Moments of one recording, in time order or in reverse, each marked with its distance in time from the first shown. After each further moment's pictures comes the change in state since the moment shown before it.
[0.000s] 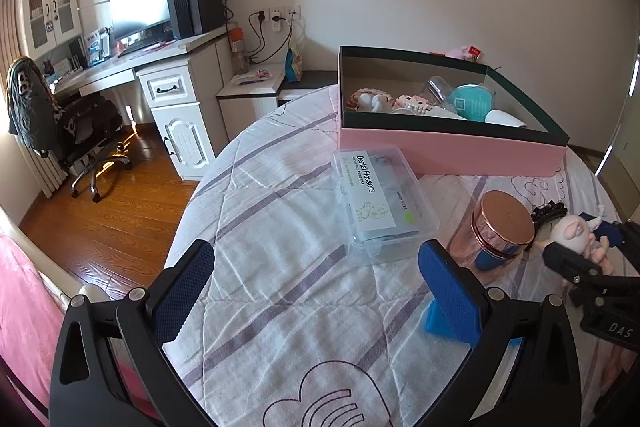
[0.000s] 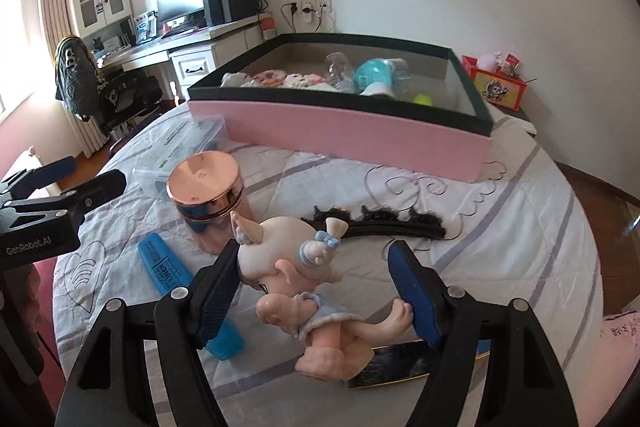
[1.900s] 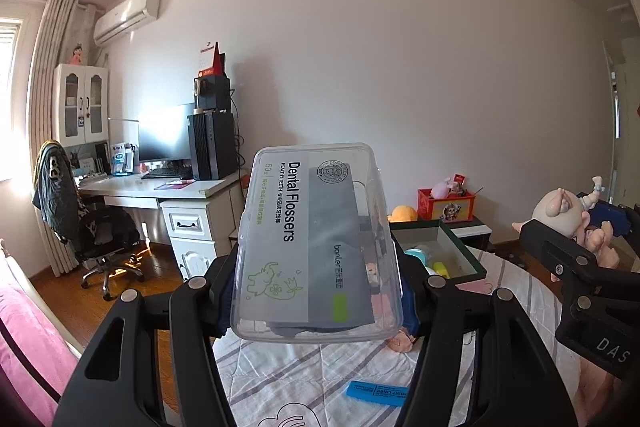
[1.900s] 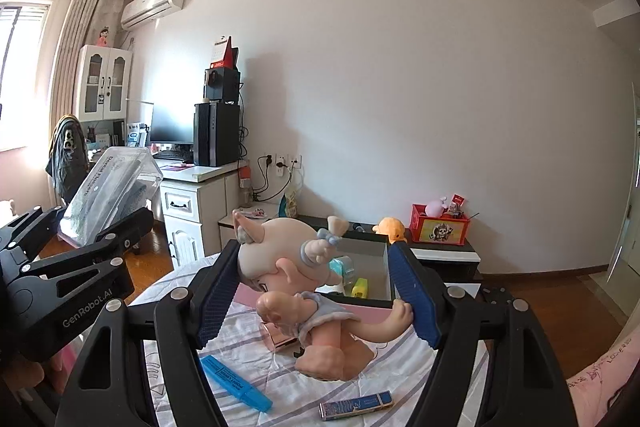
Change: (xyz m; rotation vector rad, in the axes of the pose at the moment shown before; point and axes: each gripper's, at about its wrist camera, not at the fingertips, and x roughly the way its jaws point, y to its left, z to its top) left arm -0.186 -0.033 0.019 0.009 -0.544 0.030; right arm -0.180 0.044 0.030 -0.056 -0.551 -0.133
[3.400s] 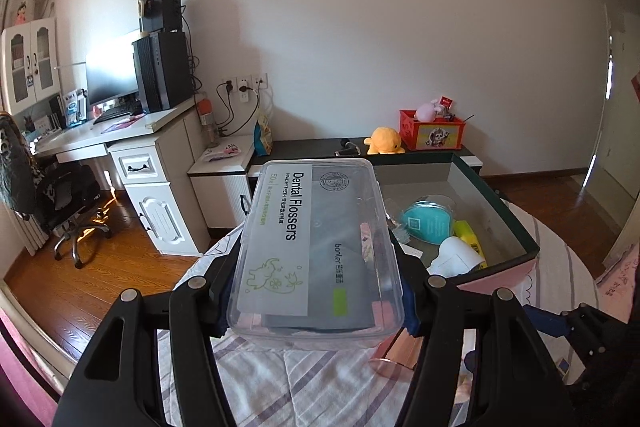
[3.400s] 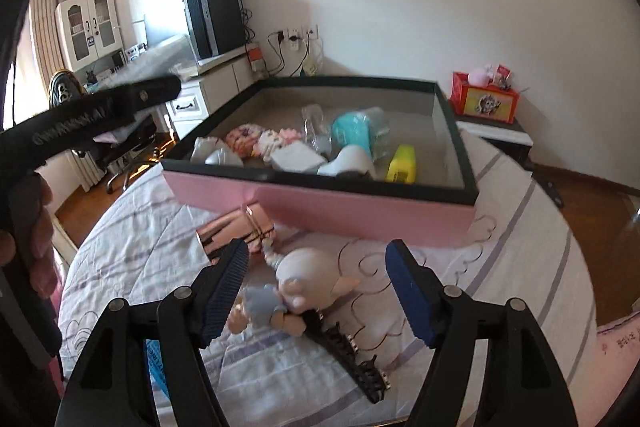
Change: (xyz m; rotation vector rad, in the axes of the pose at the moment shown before) left arm 0.194 -0.023 -0.024 0.036 0.320 -0.111; right arm 0.181 -0.034 -0.108 0.135 0.509 0.158
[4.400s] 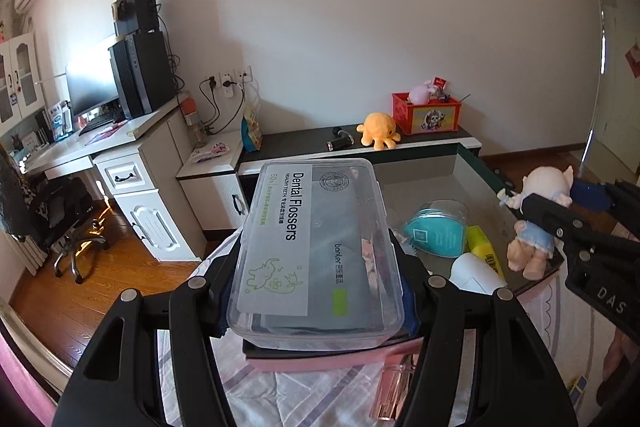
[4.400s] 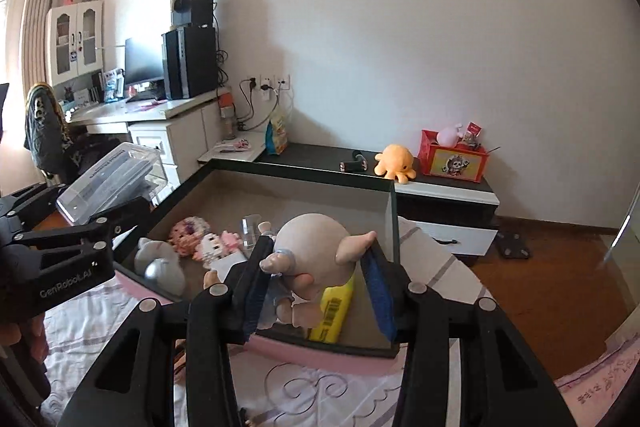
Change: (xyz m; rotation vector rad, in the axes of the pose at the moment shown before) left arm 0.068 -0.015 0.025 0.077 0.066 -0.024; right arm -0.006 -0.026 0.097 -0.075 -0.177 -0.173
